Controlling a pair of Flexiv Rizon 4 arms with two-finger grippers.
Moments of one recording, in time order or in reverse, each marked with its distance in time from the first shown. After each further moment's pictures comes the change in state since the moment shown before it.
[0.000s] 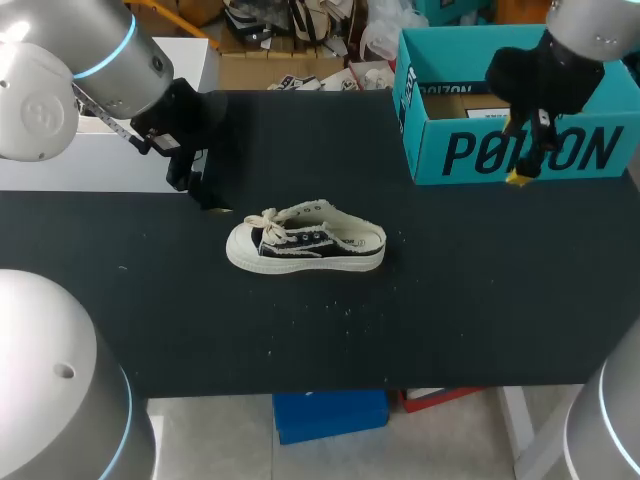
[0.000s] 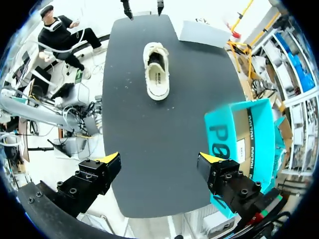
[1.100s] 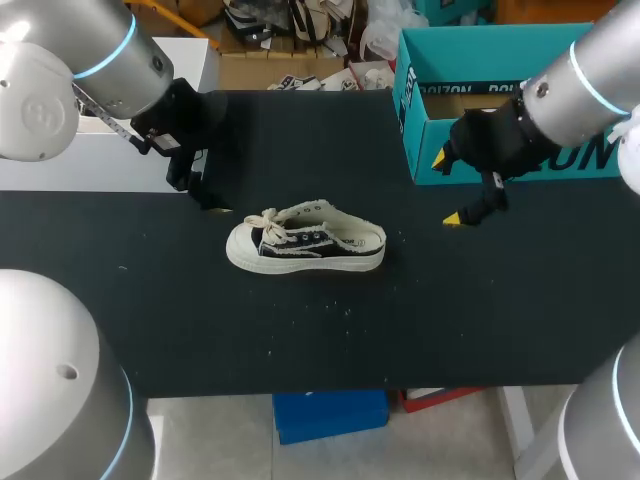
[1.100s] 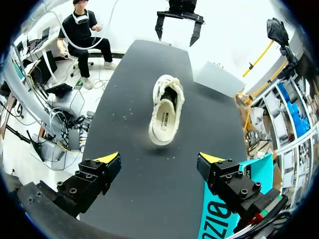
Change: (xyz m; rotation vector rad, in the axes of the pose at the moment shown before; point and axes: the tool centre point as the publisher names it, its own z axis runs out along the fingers) left arm 0.000 0.000 0.000 -0.001 0.000 0.000; right arm 0.018 0.073 0.081 -0.336 -0.098 -0.234
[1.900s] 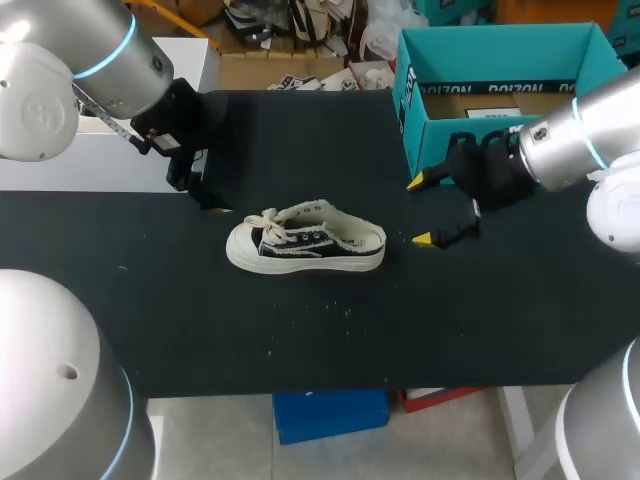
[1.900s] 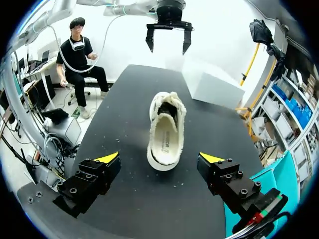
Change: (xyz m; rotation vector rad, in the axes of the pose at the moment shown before) left arm 0.000 0.000 0.000 0.000 0.000 0.000; right arm 0.003 0.006 0.071 -0.304 0.003 0.094
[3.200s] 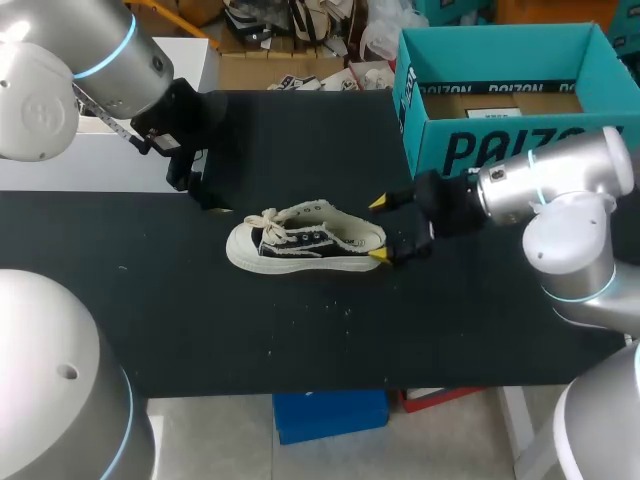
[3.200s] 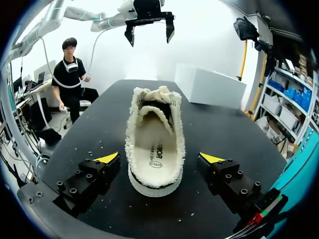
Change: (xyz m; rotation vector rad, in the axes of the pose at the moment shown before) left arm 0.000 0.000 0.000 0.000 0.000 0.000; right arm -0.018 -0.021 0.098 -0.210 0.005 0.116
